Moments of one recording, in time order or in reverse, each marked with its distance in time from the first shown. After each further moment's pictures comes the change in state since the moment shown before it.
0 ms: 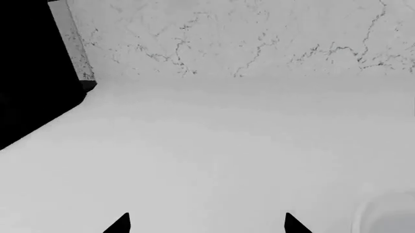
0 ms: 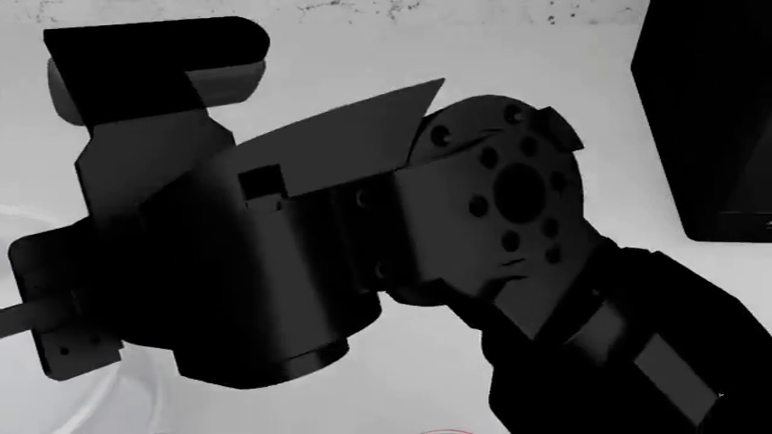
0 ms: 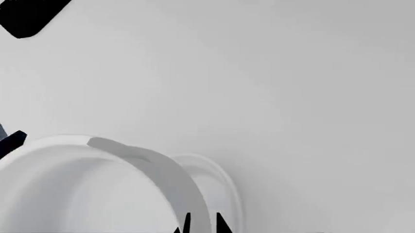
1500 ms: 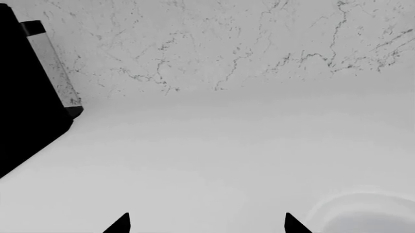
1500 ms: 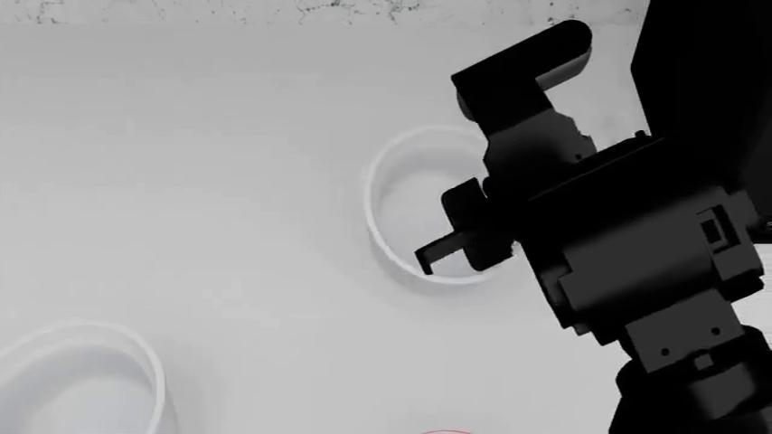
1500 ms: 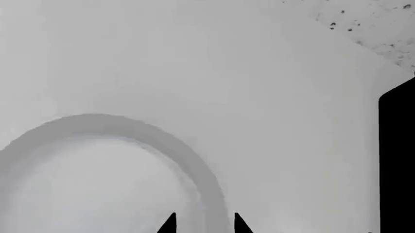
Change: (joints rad) left arm -0.397 -0.692 1.001 0.000 0.148 0.616 -0.545; right arm -0.216 0.167 0.225 0.153 -2.068 0.404 -1.453
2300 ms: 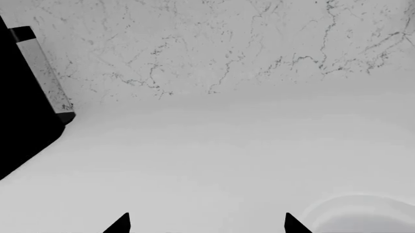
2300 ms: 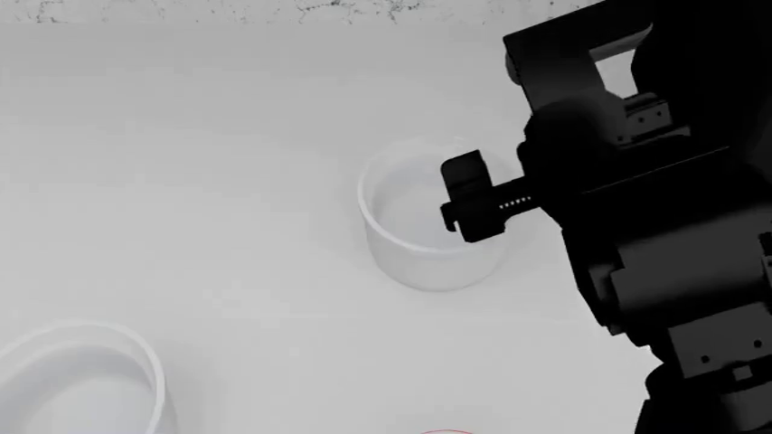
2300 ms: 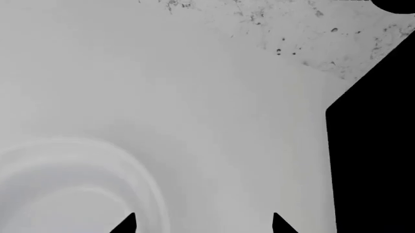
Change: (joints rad) left arm -0.017 0.000 -0.013 0.000 -0.013 -0.020 0.034; right arm -0.037 0.018 0.124 0.006 -0.010 -0.112 0.076
